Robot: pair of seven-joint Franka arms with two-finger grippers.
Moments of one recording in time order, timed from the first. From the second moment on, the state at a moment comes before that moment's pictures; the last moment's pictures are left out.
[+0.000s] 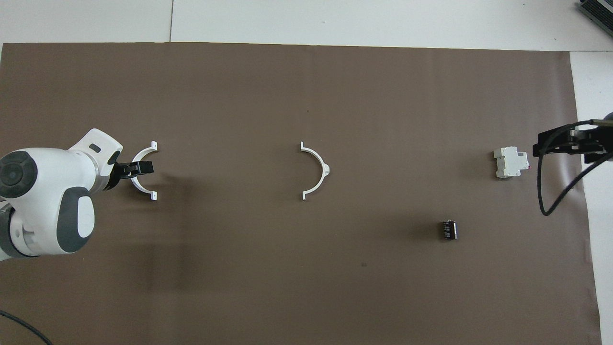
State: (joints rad) left arm 0.04 0.11 -0.07 -2.28 -0.02 2.56 -0.13; right arm 0.05 0.01 -0.15 -1.64 0.02 1.63 0.04
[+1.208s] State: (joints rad) left arm 0.05 0.12 -0.08 -2.32 -0.02 2.58 -0.24; right arm 0.06 -0.03 -0.12 -1.54 -0.04 1.45 -0.05
